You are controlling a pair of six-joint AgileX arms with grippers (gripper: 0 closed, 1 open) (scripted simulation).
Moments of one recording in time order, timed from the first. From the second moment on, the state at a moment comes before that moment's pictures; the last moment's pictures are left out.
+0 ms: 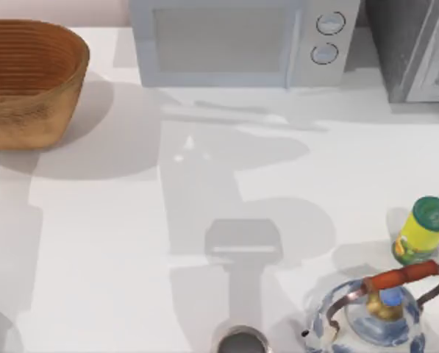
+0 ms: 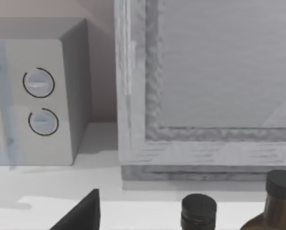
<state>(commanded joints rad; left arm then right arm) 0.07 1.66 1.15 0.31 0.10 0.04 0.00 0.00 0.00 0.00 0.00 0.00</state>
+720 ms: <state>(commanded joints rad) 0.07 1.66 1.15 0.31 0.10 0.04 0.00 0.00 0.00 0.00 0.00 0.00</state>
